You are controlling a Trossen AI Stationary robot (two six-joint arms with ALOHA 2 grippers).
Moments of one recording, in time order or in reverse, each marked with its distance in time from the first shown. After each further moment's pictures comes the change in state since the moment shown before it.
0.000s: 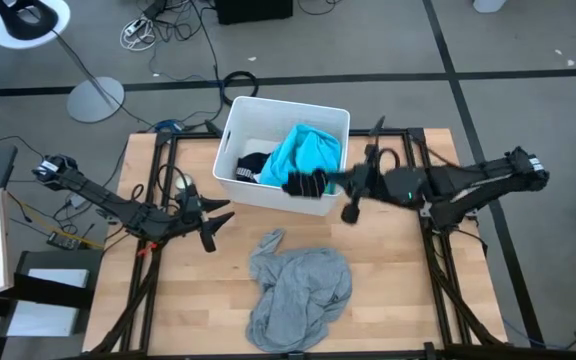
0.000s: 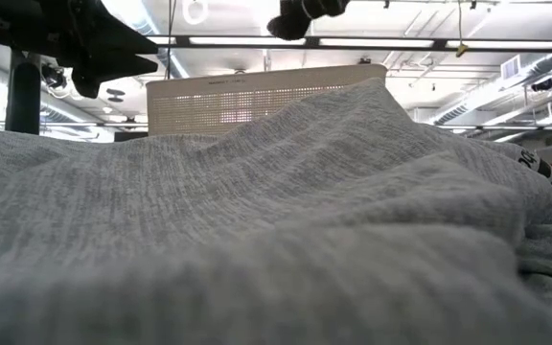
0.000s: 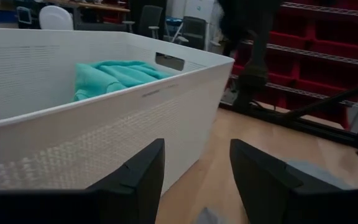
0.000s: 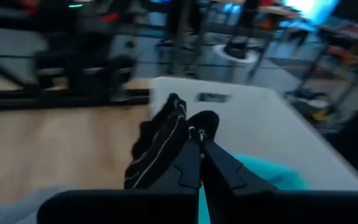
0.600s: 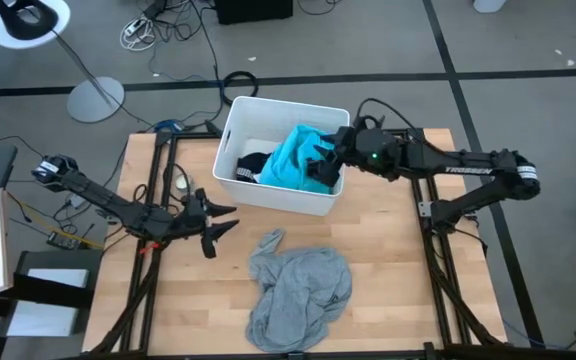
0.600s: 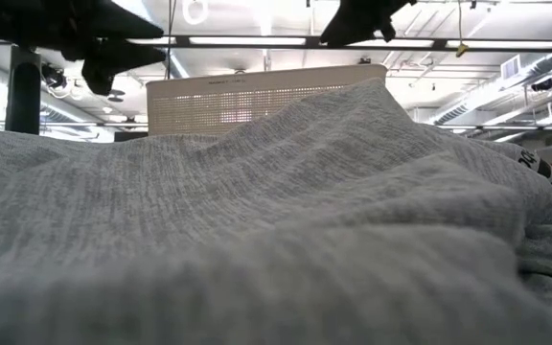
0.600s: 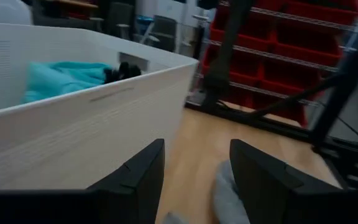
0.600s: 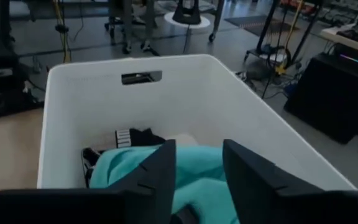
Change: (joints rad) left arm 0.021 0.075 0.010 0.110 0.149 0.001; right arm -0.348 0.120 0.031 0.024 -0.167 0.073
